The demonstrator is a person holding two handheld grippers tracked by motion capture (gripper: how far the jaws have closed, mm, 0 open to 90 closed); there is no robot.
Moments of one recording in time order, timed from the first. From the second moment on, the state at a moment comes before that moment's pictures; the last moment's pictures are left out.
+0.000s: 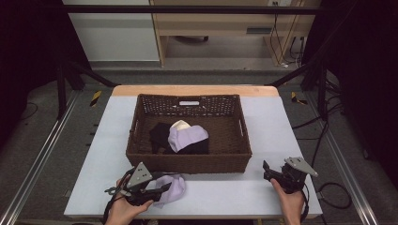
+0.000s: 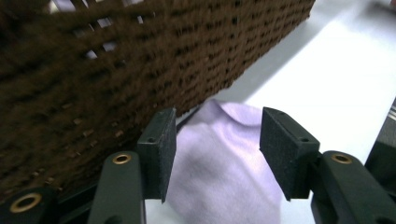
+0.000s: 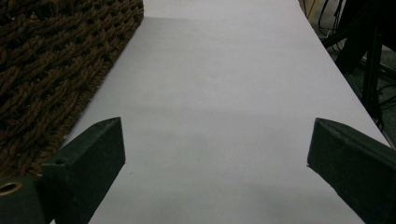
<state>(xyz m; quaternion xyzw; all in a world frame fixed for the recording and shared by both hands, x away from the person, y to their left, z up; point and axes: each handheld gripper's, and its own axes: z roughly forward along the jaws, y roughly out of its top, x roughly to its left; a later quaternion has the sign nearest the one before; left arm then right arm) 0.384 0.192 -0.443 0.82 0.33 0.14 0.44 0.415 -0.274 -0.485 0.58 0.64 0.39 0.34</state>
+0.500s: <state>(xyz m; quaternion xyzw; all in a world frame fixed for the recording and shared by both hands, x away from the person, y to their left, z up) 0.386 0.208 -0.395 0.78 0.34 0.19 0.50 0.416 -0.275 -0.485 0.58 0.63 0.39 0.33</state>
